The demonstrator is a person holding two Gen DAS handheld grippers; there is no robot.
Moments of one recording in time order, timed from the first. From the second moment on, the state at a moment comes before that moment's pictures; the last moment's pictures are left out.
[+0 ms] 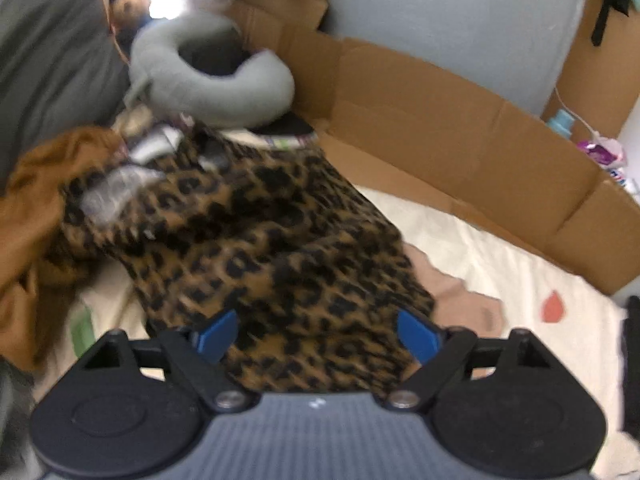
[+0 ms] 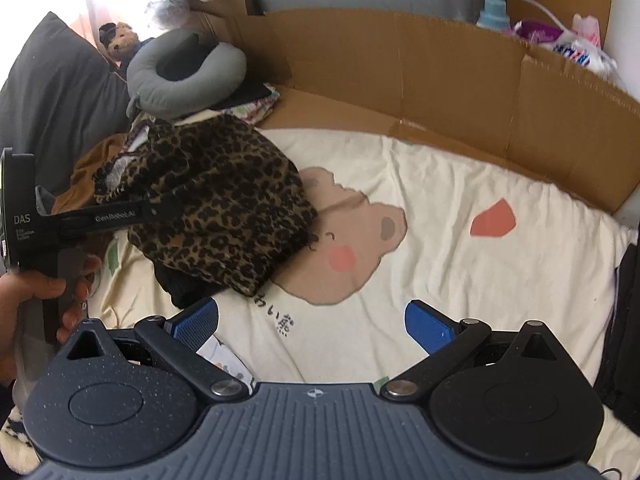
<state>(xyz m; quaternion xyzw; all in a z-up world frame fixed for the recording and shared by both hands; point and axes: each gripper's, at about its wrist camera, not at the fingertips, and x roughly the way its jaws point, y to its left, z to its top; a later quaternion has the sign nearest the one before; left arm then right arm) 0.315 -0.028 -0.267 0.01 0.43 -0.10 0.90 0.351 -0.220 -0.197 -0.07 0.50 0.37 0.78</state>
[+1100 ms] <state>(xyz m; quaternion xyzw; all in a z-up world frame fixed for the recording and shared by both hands) 0.314 -0.005 -0.296 0.02 0.36 -0.15 0.92 0.355 -0.237 -0.275 -0.06 0.47 0.39 0.79</state>
